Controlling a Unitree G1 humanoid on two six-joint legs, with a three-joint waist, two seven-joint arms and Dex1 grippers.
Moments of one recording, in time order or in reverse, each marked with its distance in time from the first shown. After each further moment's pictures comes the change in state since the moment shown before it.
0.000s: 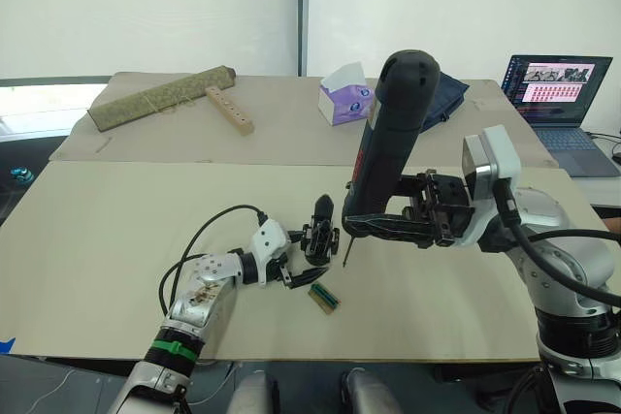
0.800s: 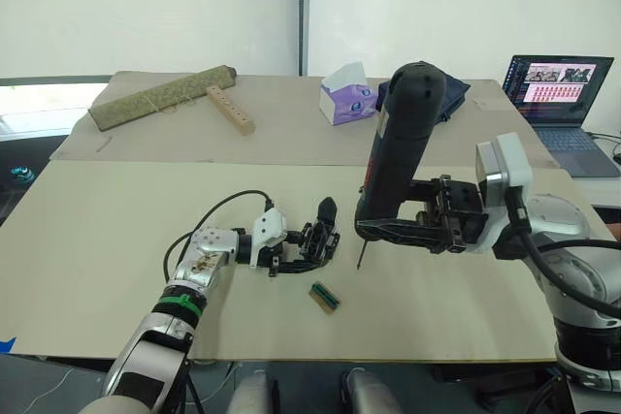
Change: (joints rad) left arm -0.259 0.016 -0.014 0.425 0.020 -0.240 -0.346; right arm 0.060 -0.067 -0.044 -0.039 0.006 0.000 -0.005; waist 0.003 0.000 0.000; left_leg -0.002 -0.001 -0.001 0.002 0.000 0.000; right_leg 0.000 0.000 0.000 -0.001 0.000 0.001
